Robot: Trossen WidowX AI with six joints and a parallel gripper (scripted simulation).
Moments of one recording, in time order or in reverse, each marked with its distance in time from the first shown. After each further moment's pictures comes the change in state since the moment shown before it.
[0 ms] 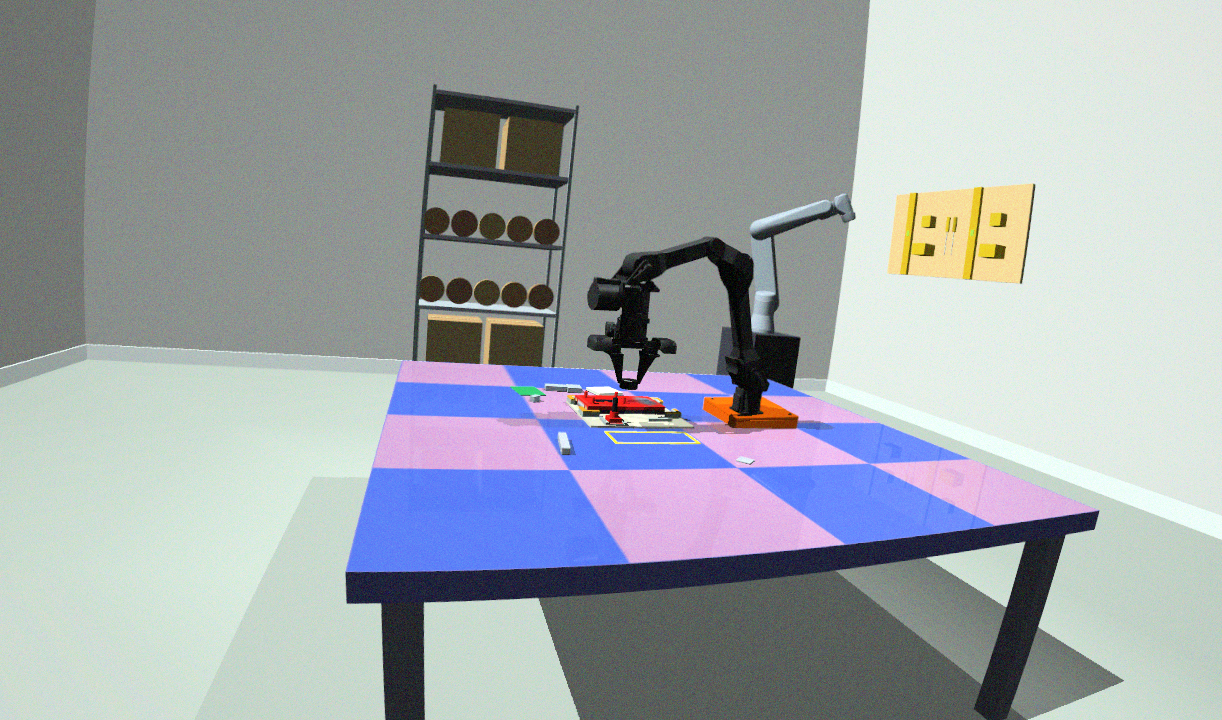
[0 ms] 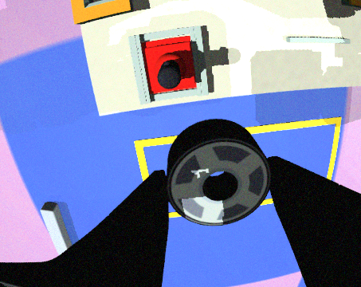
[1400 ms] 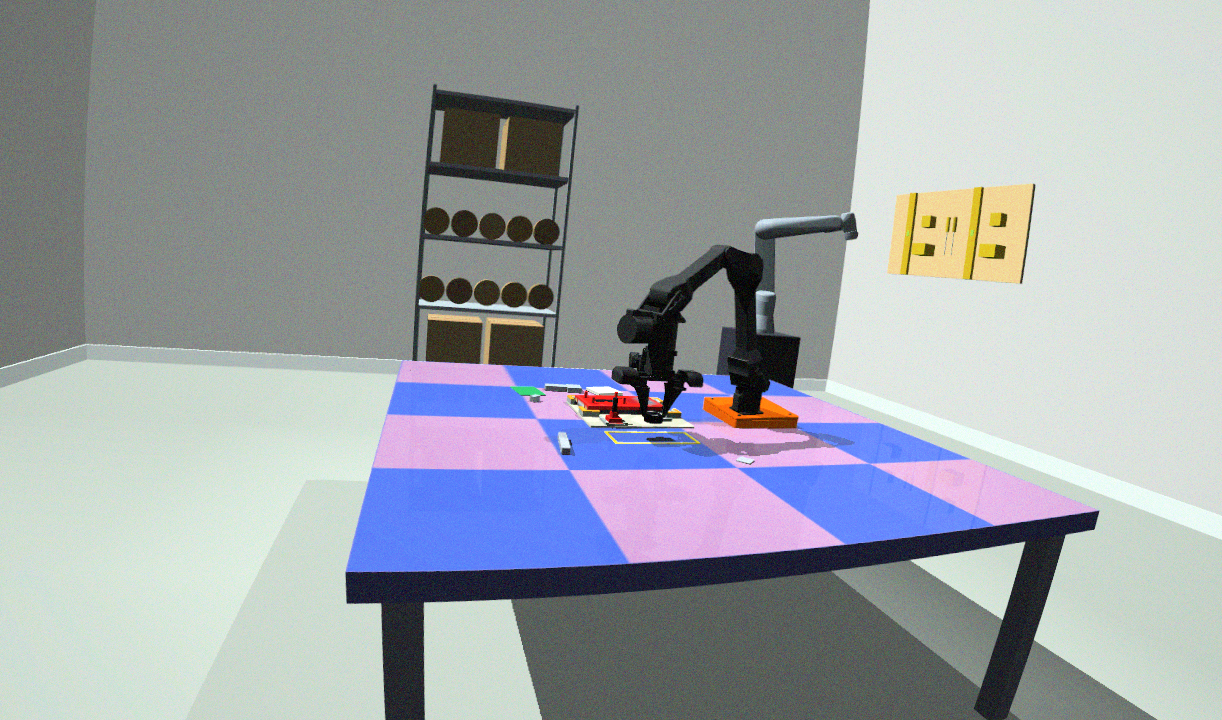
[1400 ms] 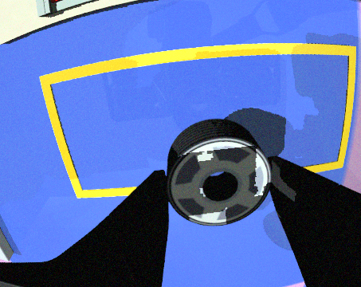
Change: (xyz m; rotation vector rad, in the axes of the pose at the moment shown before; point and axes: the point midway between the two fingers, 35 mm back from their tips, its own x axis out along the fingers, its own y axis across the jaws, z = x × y) arm 0.057 -0.038 -0.071 -0.003 0.011 0.015
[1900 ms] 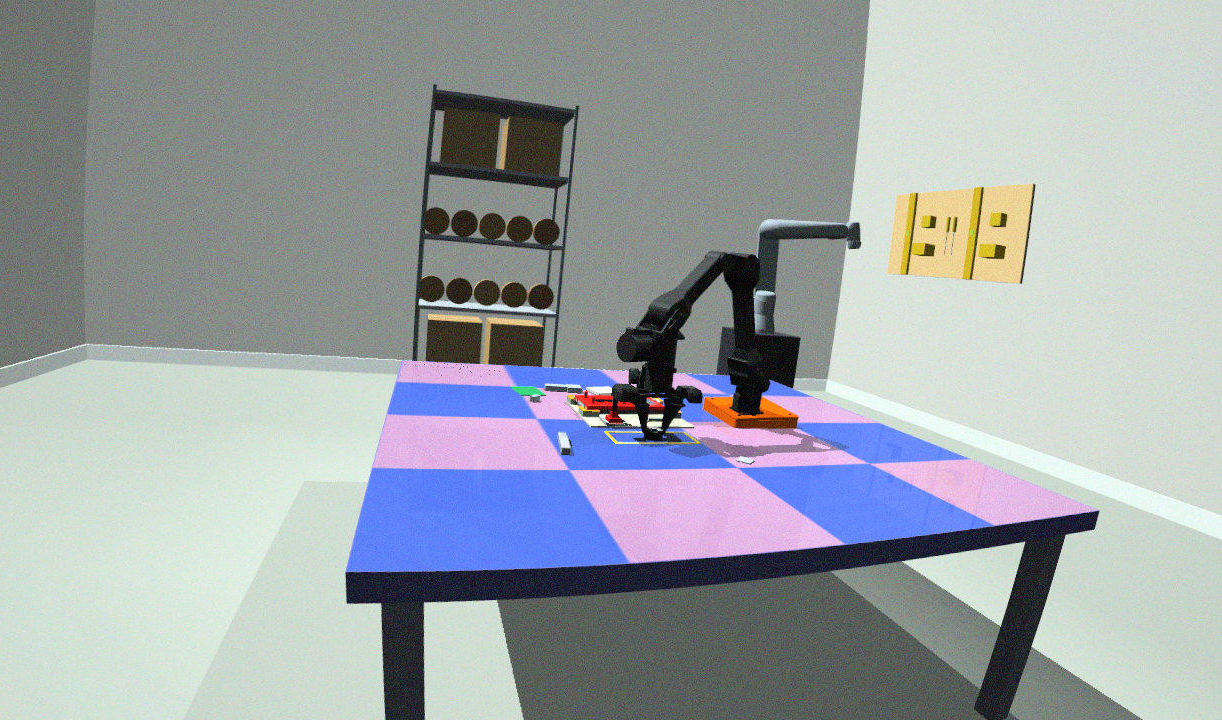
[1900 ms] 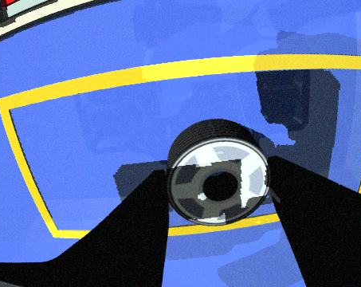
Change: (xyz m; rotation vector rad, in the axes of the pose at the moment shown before) arm 0.036 -0.005 0.002 0.001 -0.004 -0.010
